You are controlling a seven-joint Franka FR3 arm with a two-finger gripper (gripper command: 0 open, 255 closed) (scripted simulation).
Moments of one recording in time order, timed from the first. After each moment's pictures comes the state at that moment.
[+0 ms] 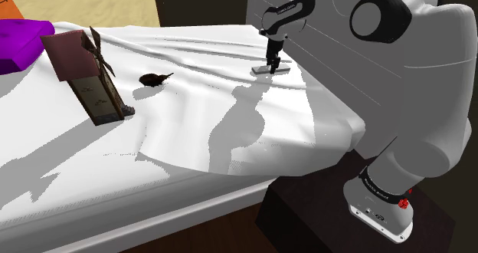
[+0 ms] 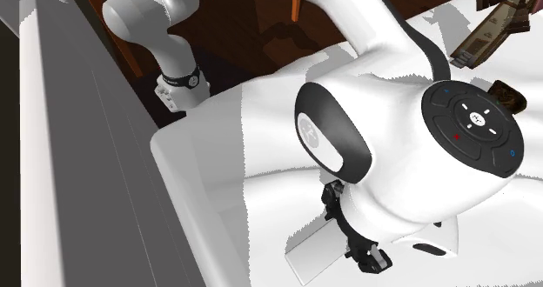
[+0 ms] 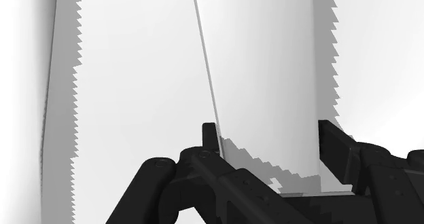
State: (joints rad) arm -0.03 0.55 -0.25 -1.57 0.15 2.09 -1.37
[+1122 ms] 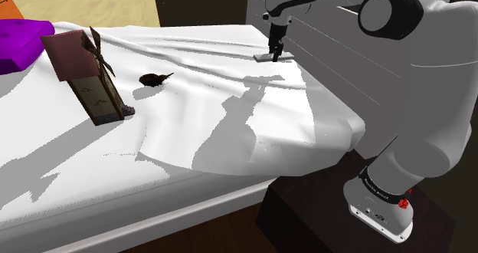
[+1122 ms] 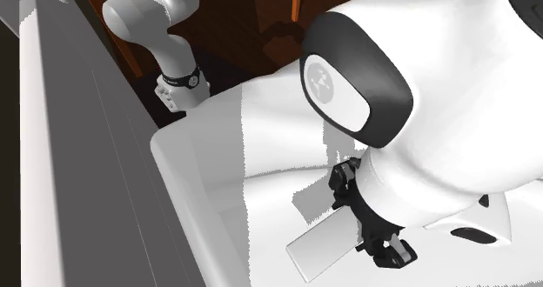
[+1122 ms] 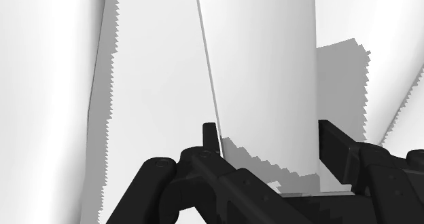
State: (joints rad) arm -0.02 0.49 -0.26 -1.49 0.13 1.94 -1.36
